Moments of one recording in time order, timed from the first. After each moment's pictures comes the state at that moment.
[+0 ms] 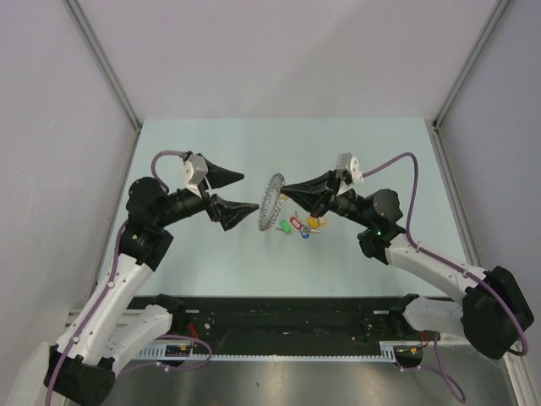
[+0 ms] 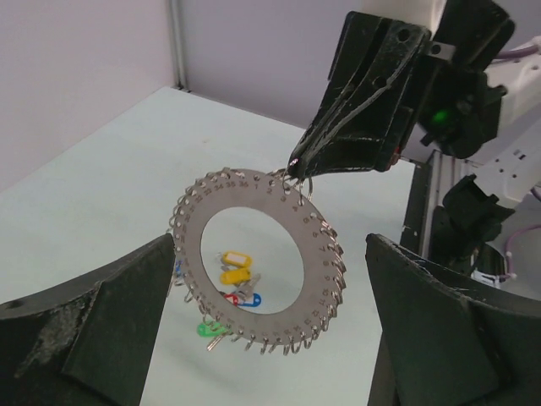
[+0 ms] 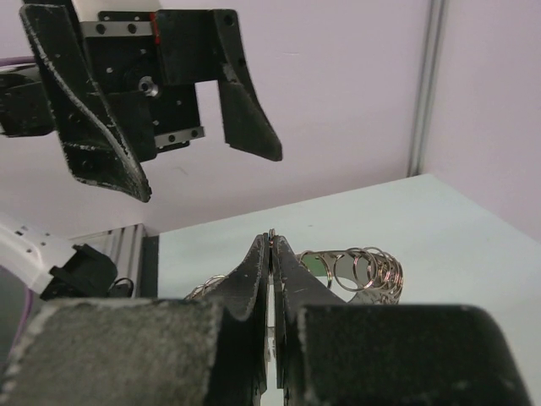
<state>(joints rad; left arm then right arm) -0.37 0.81 0.82 0.10 0.77 -0.17 0.66 1.16 0.67 0.93 -0.56 0.31</state>
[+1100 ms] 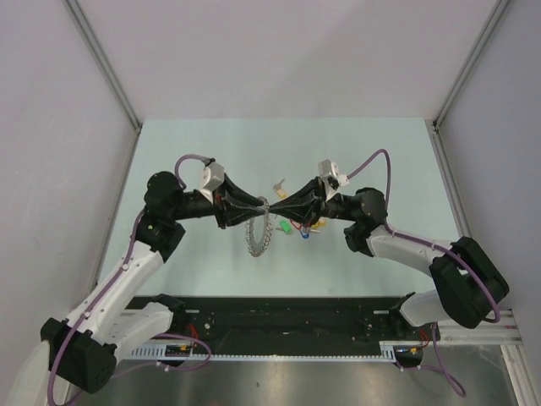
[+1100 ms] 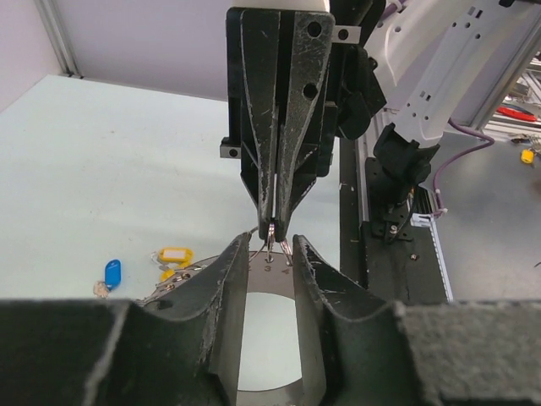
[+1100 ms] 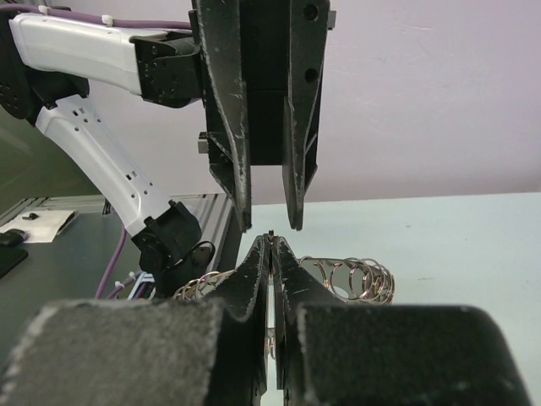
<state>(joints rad) -0.40 0.94 0.79 0.21 1.05 -0.15 0.66 1.39 0.68 1.27 -0.86 0.49</state>
